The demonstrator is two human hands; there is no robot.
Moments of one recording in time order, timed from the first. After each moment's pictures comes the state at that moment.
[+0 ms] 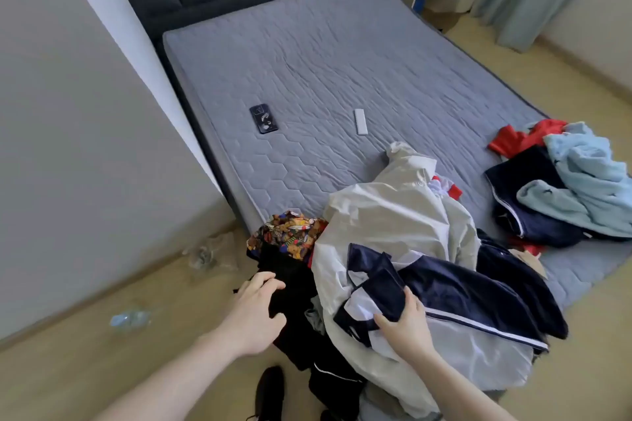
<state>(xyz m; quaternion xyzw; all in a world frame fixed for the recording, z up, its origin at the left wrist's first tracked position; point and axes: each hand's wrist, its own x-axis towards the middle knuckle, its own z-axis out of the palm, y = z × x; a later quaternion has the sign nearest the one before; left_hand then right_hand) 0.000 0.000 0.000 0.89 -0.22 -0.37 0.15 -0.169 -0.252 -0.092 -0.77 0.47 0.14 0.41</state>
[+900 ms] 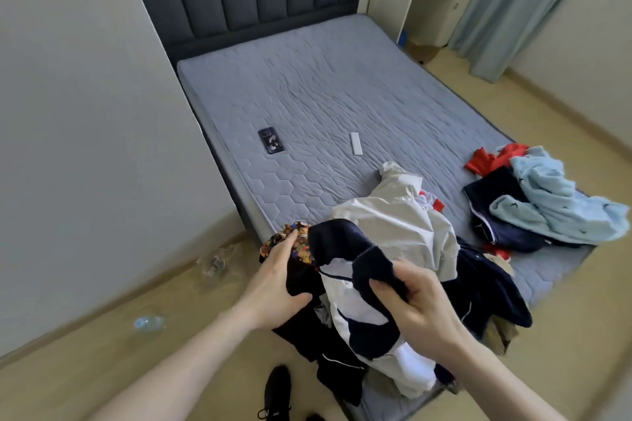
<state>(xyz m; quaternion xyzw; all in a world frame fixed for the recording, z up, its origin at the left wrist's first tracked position) 0.004 0.037 0.110 0.84 -0.27 -0.32 0.35 -0.155 -0.170 0.202 -0.84 0.14 -0.07 0.51</state>
